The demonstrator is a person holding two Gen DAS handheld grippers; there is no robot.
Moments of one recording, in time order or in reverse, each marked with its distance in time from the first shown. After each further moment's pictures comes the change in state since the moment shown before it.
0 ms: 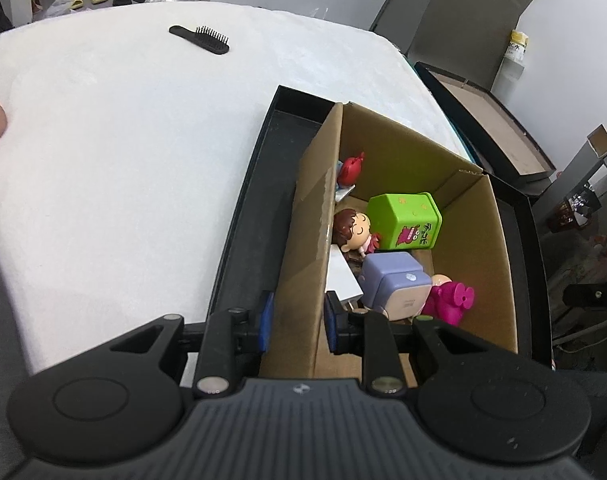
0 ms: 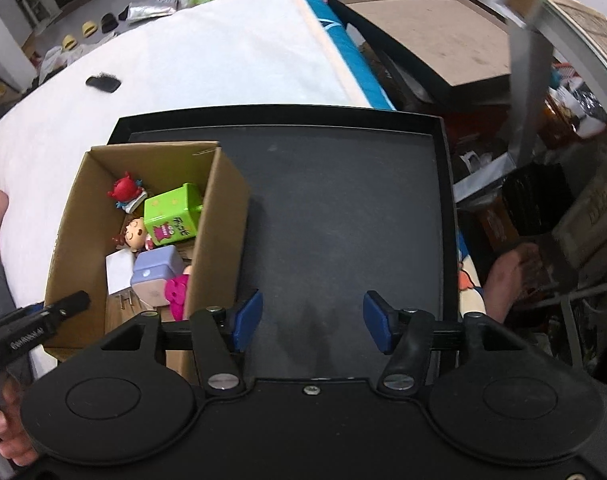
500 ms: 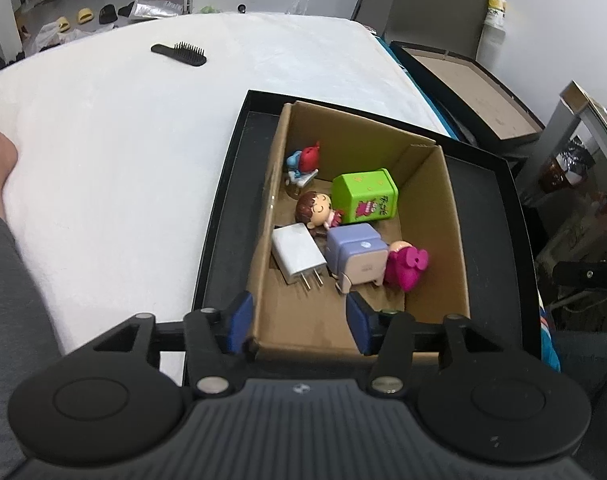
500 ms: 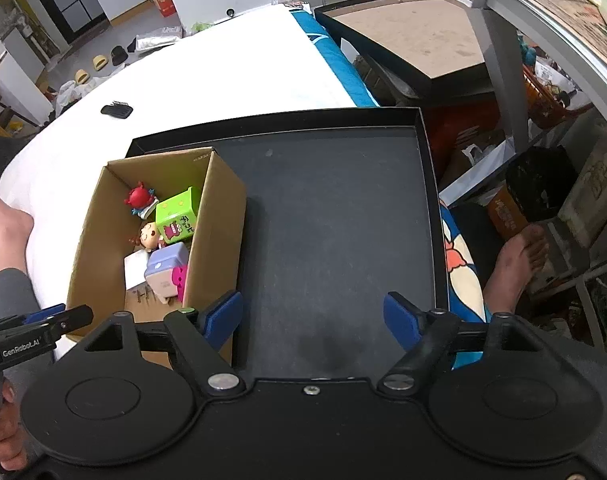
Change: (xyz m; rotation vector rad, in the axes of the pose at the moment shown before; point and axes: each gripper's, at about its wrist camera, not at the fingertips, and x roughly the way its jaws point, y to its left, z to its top) left arm -0.041 -0.045 -0.008 0.113 0.042 0.059; right arm -0.023 -0.035 -0.027 0.066 -0.057 0.092
